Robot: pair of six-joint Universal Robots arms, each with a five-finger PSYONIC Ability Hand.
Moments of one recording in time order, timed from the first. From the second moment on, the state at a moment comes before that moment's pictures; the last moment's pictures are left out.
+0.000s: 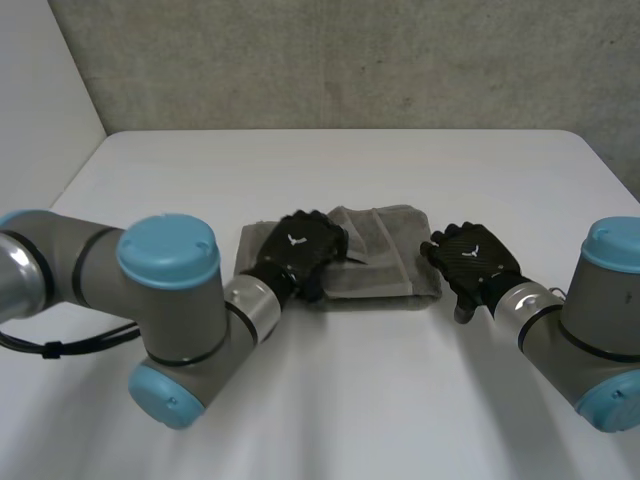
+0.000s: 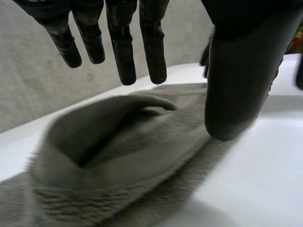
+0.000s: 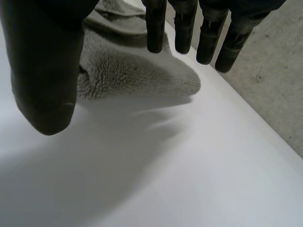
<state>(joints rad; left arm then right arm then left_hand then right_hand) 4.06 -2.18 -1.42 3.39 -1.43 3.18 1.86 -1.08 1.69 -0.28 1.29 2.59 0.57 0.57 0.22 0.23 0.41 0.35 0.35 0.22 0.25 0.20</state>
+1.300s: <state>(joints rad) 4.21 -2.43 -1.22 3.55 -1.75 3.29 1.94 -0.94 1.63 -0.37 1.29 2.64 0.74 0.74 0.22 0.23 0.56 1.21 1.24 0.22 0.25 1.11</state>
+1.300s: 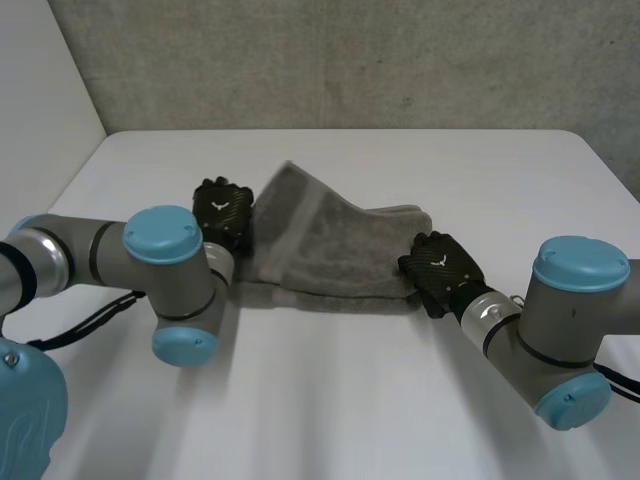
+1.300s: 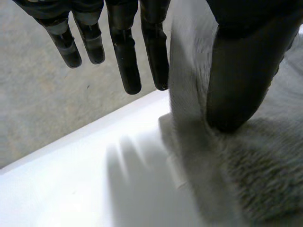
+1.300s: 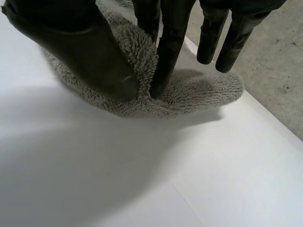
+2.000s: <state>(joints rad) 4.24 -2.17 -1.54 3.45 -1.48 3.54 1.94 -0.99 1.65 -0.37 1.30 2.61 0.70 0.71 0.22 0.23 0.52 1.21 1.20 0.22 0.25 1.04</state>
